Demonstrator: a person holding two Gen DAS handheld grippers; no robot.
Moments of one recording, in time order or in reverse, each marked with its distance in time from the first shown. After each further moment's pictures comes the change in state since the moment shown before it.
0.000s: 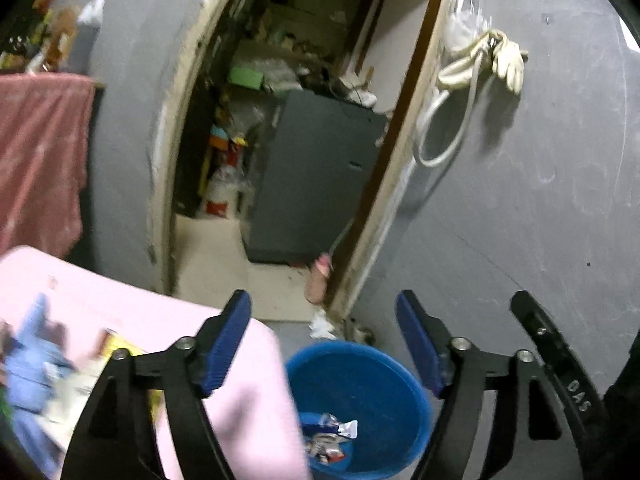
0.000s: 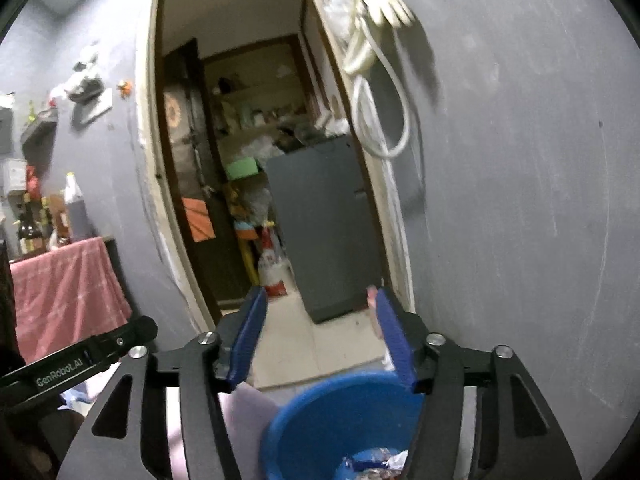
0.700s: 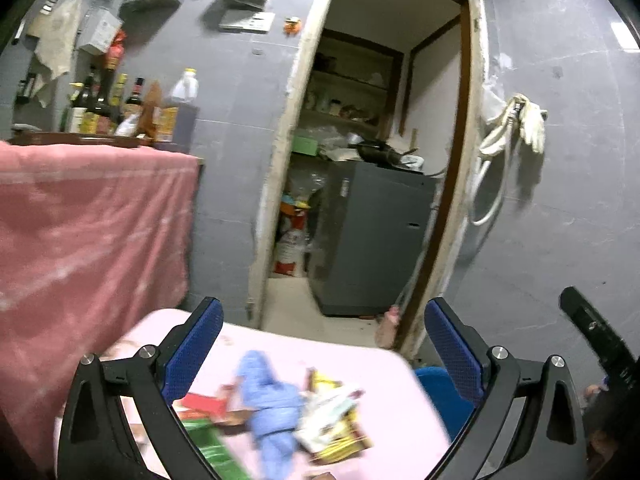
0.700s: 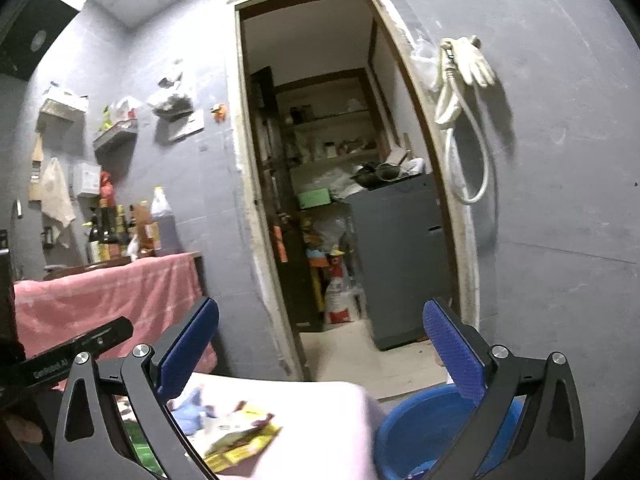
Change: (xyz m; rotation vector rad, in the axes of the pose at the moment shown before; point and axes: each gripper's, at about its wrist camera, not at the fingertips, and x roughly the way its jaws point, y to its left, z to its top) left arm -0.168 0.112 0.016 0.050 -0.192 0.186; right arm -0.068 0.127 0.003 -0.053 -0.084 0.204
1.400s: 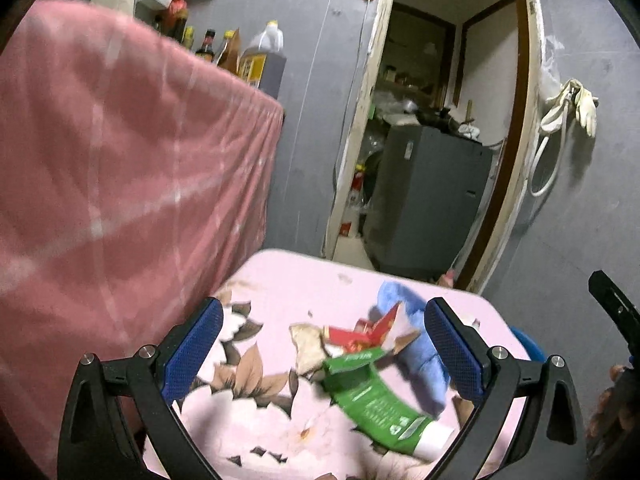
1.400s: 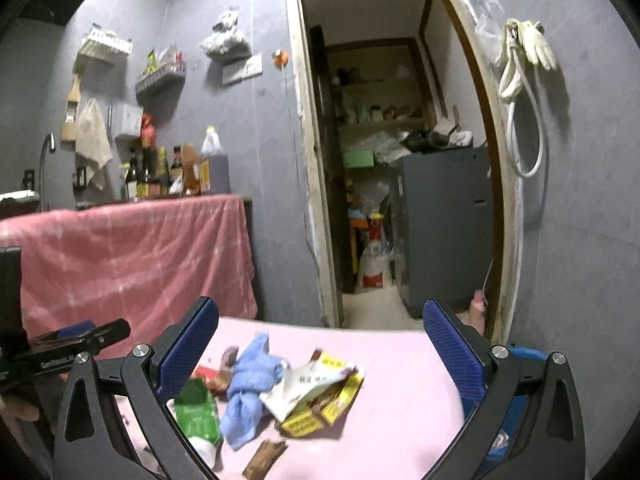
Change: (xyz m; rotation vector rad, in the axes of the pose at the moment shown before) left arm -0.030 0.114 -0.060 -0.053 0.145 0.132; right arm 0.015 0.089 -0.062 -0.092 0.162 0.085
